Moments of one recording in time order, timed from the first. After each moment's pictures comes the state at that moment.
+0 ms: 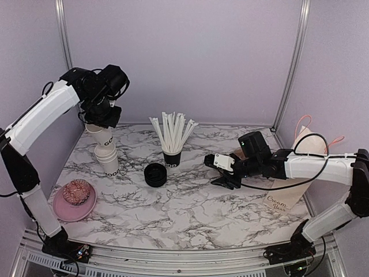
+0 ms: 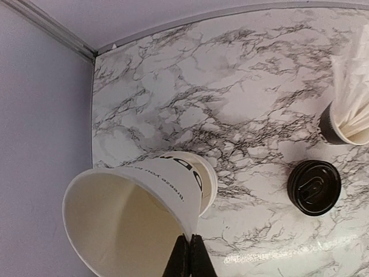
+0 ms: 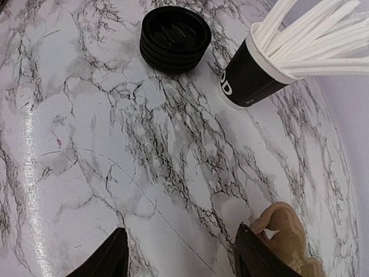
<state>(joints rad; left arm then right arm) -0.60 1.73 1.95 -1.39 -0.47 -0.33 0.69 1.38 0.84 -0.20 -0.28 -0.69</state>
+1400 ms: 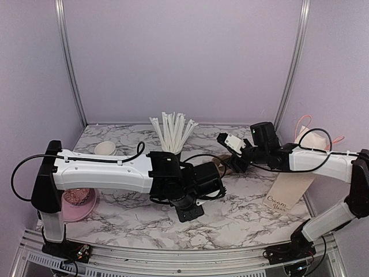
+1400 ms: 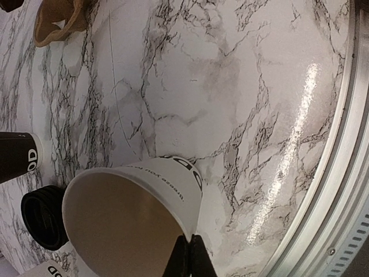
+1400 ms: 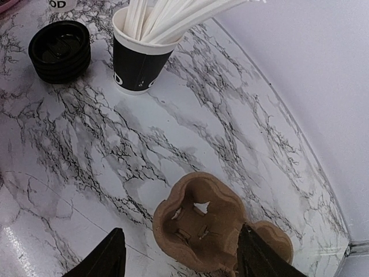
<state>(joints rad) -1.35 1.99 1.75 -1.00 -0.24 -0.01 0.53 1.38 0.87 -0.11 -0.17 -0.55</state>
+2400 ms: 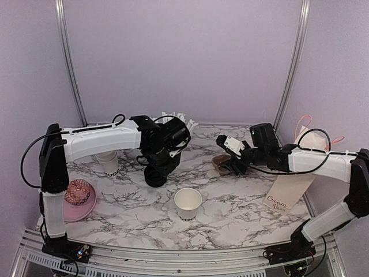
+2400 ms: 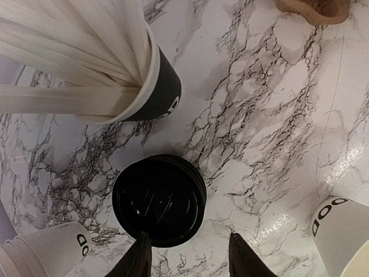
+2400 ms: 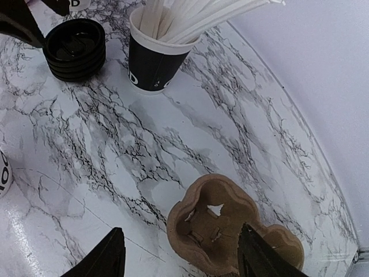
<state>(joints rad) -0.95 1.98 1.78 -1.00 -0.30 -0.12 0.53 1.39 0.86 -0.11 -0.22 -0.55</state>
